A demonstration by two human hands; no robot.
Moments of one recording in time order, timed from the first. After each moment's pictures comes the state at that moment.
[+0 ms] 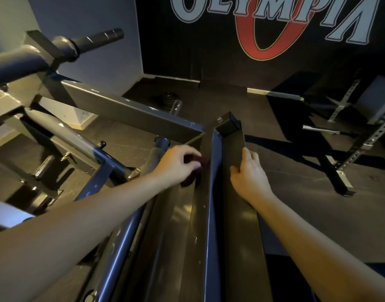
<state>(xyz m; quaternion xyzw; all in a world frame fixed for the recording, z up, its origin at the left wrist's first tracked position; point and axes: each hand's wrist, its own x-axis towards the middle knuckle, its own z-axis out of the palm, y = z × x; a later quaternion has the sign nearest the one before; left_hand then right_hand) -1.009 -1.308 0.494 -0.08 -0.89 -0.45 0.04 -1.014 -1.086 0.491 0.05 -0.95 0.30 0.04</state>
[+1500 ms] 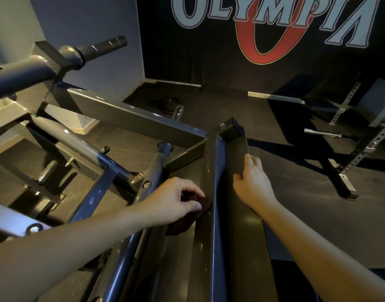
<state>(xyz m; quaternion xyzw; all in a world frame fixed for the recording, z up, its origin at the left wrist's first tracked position) -0.939 -1.322 0.504 -0.16 -0.89 -0.42 -0.09 -1.012 -1.091 0.495 0.04 -0.96 0.29 0.03</state>
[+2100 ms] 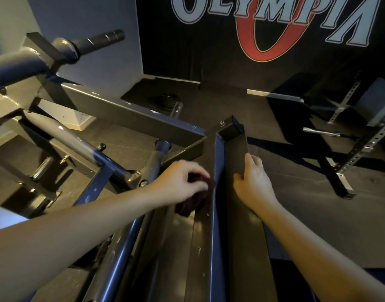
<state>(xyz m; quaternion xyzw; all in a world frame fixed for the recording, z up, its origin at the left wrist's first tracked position) -0.983 -1.314 0.510 -0.18 -0.89 -0.43 -0.04 -1.012 -1.090 0.494 0.04 -0.96 0.29 0.03</state>
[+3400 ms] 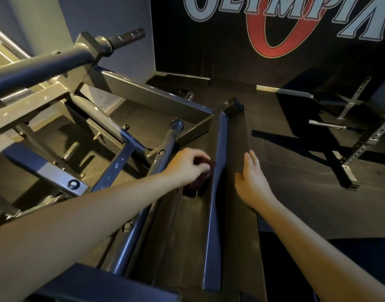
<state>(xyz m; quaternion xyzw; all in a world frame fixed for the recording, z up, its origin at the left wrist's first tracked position) -0.861 -1.289 0.509 -0.06 -0.90 -0.43 0.01 -0.864 -1.081 0.501 0.05 -0.95 0.31 -0.03</state>
